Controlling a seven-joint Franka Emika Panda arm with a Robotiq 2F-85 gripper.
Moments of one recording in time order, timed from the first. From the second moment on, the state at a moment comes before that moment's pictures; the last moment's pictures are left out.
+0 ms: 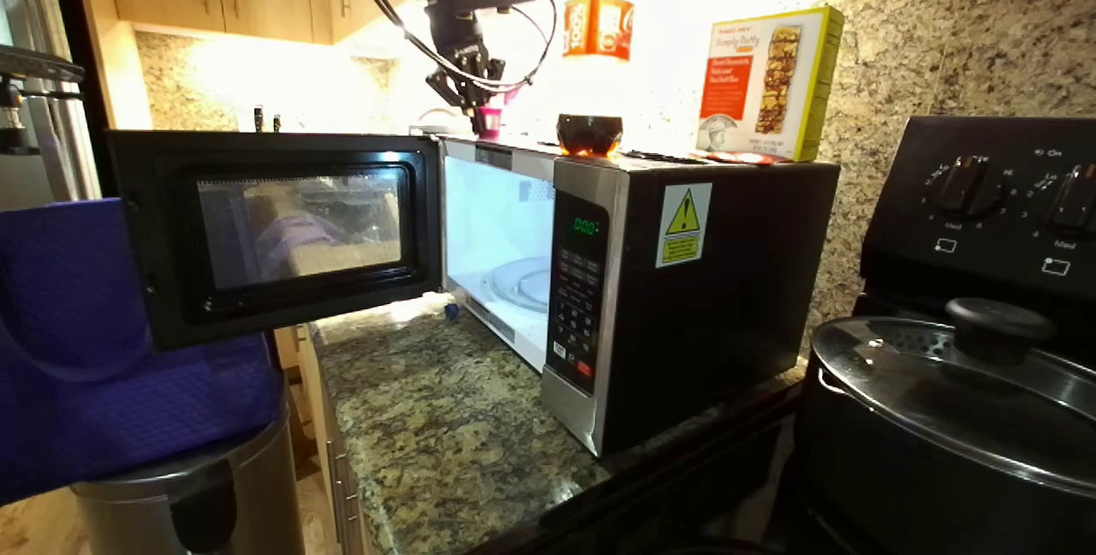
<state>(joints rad) 0.11 0.47 0.08 -1.18 -0.13 1.94 -1.29</state>
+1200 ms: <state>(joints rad) 0.17 0.27 0.05 -1.37 -0.21 1.94 -1.04</state>
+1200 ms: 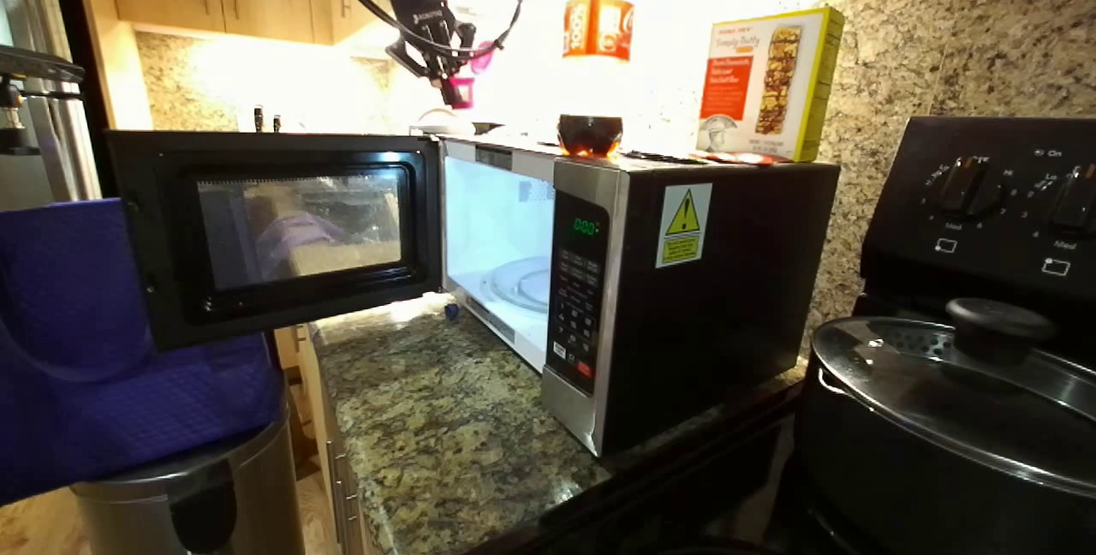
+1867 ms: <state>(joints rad) 0.05 -0.09 -0.02 -1.88 -0.09 2.09 -0.73</state>
